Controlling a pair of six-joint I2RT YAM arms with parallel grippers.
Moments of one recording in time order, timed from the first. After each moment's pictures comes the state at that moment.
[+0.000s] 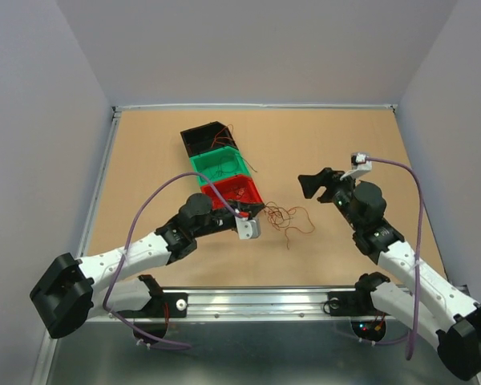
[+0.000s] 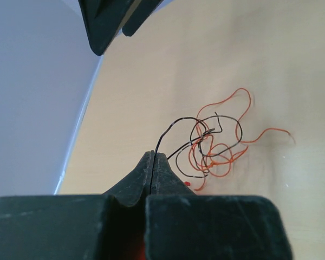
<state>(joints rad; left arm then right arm) -0.88 1.08 0.51 0.45 0.39 0.72 0.45 0.83 0.52 0.18 0.13 0.53</state>
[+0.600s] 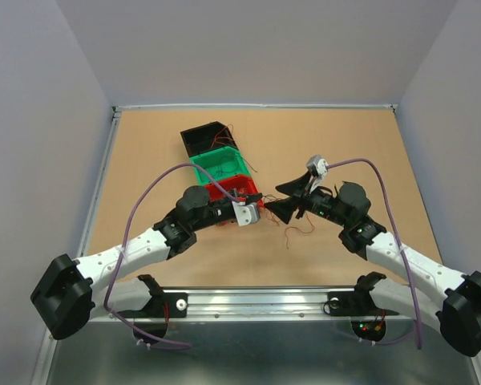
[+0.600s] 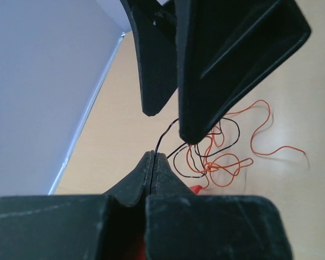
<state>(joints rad) -0.84 1.09 0.58 0.43 0.36 0.62 0.59 0.98 0.51 0.49 -0.47 0.33</state>
